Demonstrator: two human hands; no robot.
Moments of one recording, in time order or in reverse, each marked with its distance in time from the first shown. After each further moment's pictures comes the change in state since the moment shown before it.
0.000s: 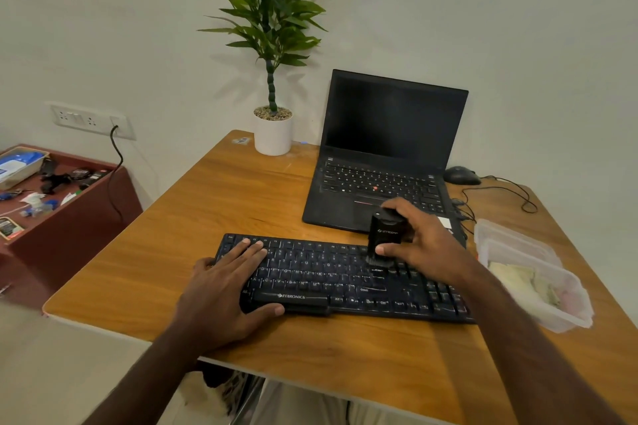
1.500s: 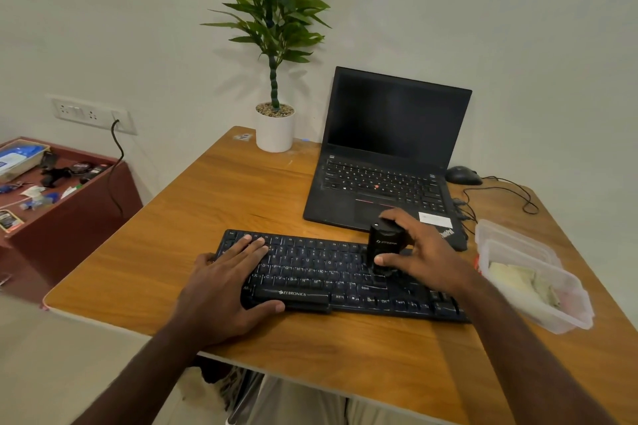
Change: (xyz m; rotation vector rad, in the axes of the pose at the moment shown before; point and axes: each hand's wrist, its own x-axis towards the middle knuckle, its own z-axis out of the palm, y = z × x) left_hand 0.001 0.001 -0.002 -0.002 -0.037 -0.015; right_hand -0.009 0.005 0.011 0.027 -0.035 -0.019
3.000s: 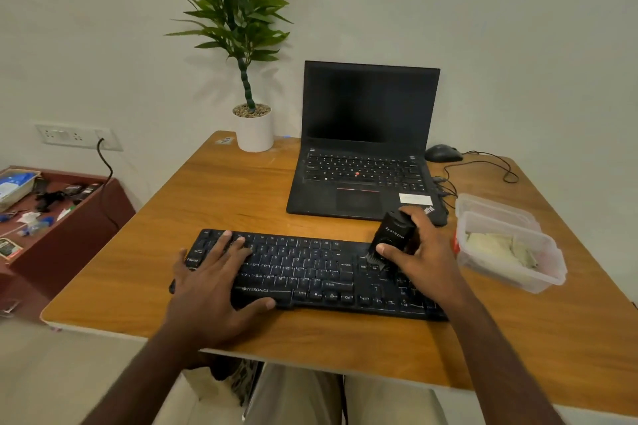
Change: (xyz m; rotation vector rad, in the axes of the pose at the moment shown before) left_hand -0.011 0.017 -0.004 0.088 0.042 -0.005; right_hand -0.050 0.021 0.021 0.097 0.420 0.156
